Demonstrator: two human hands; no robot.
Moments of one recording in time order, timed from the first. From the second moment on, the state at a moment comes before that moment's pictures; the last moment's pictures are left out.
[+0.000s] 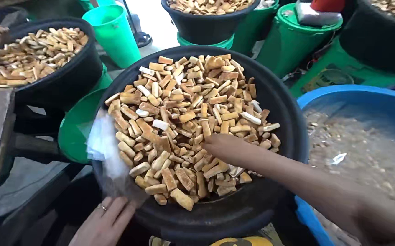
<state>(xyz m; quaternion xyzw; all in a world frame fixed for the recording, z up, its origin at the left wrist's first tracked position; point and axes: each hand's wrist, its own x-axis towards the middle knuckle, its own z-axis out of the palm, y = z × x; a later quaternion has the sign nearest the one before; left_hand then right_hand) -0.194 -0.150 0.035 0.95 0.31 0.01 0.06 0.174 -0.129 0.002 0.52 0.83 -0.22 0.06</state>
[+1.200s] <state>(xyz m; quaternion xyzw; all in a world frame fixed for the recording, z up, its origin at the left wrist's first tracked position) -0.106 -0.111 0.032 0.91 0.31 0.27 0.09 0.207 -0.144 -0.008 0.66 0.74 -0.13 -0.03</state>
